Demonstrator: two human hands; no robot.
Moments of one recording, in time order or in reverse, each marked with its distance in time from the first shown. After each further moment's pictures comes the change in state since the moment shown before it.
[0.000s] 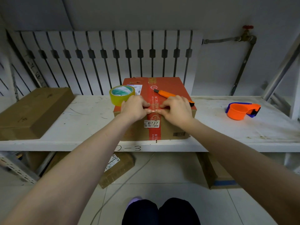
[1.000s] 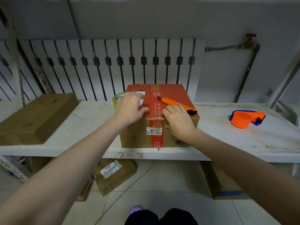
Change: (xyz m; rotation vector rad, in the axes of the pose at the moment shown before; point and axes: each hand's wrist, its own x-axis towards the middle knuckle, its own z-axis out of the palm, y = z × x) left_hand 0.002 -0.013 -0.025 0.176 0.217 0.080; right_hand -0.009 -0.003 0.002 -0.201 -0.086 -0.236
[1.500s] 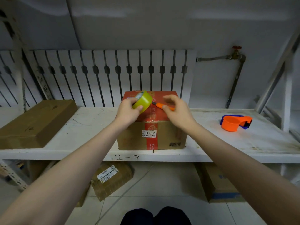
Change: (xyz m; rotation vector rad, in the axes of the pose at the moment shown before) left_hand -0.020 0.026 -0.023 -0.704 0.029 -0.258; right_hand -0.003 -0.002 -0.068 0.790 0.203 0.351
